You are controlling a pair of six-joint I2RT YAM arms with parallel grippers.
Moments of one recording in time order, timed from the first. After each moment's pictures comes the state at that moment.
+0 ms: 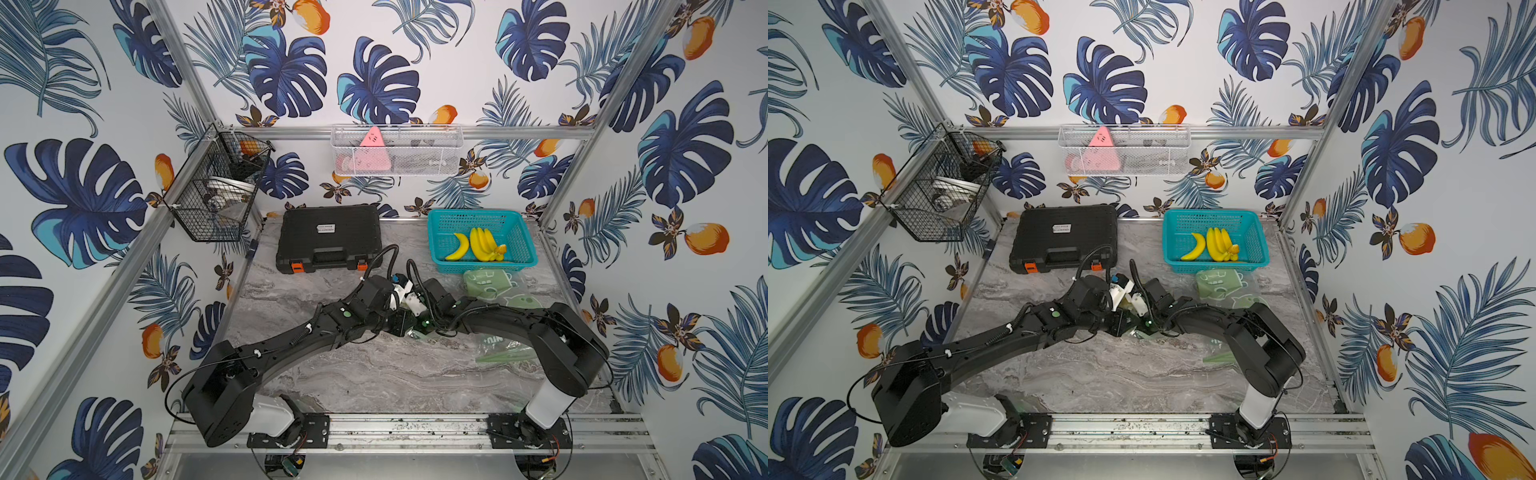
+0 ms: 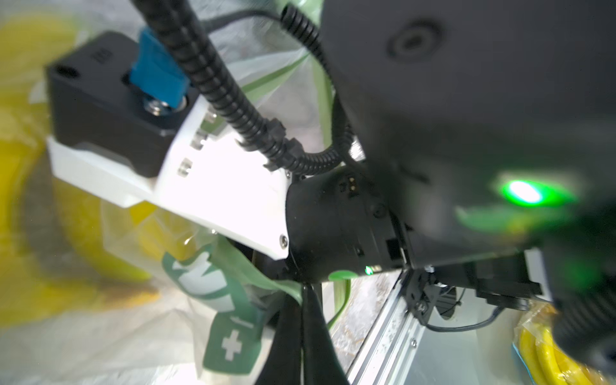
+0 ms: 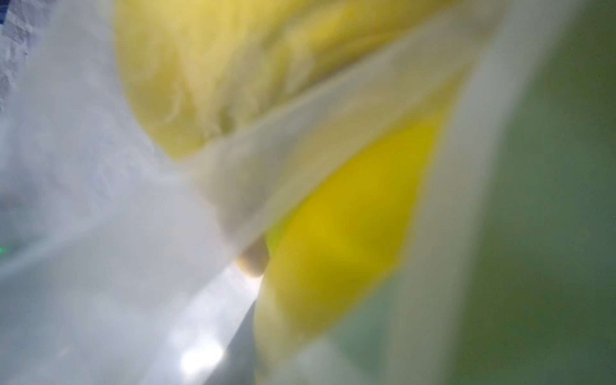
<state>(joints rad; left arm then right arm) -0.71 1.38 0.90 -0.22 0.33 -0.48 0.71 1.70 0.95 -0.24 -0.29 0.27</state>
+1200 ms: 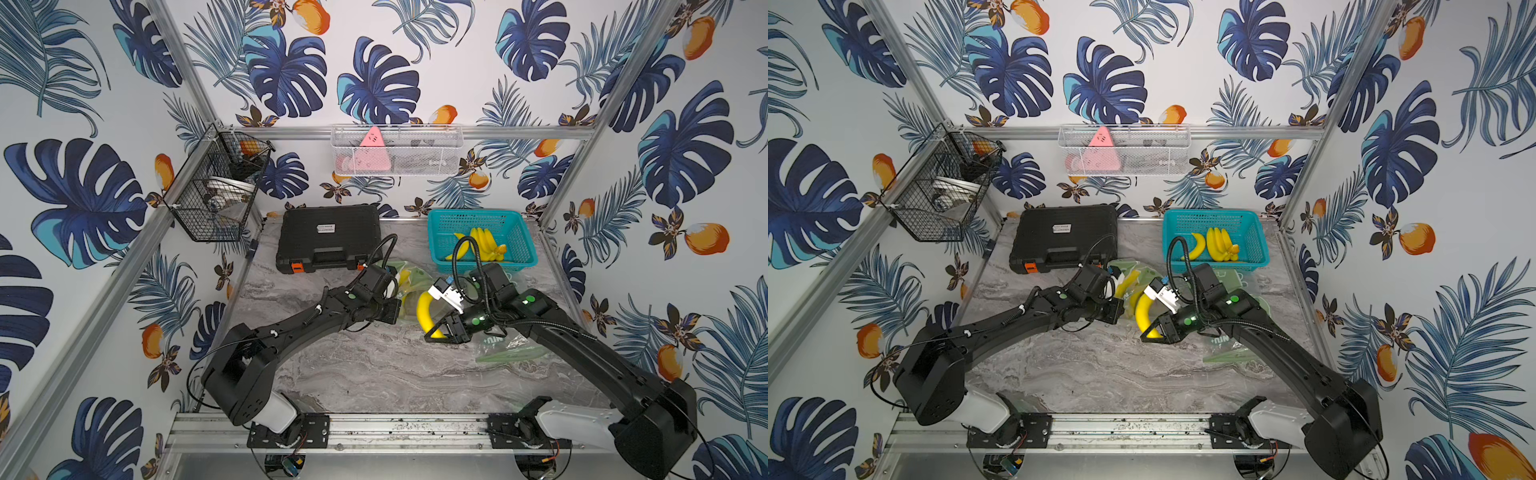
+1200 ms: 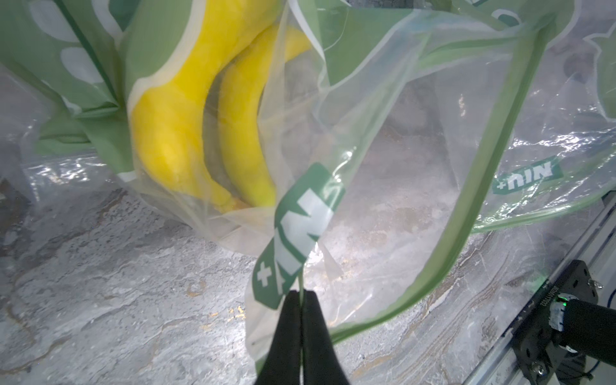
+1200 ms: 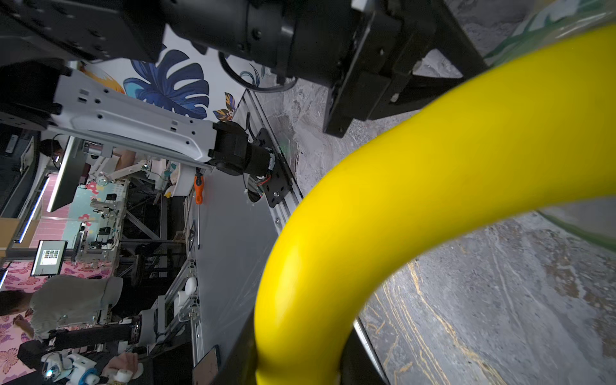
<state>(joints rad) -0.61 1.52 1.03 -0.44 0.14 -0.39 0.54 1.17 1.03 -0.81 -0.88 0.12</state>
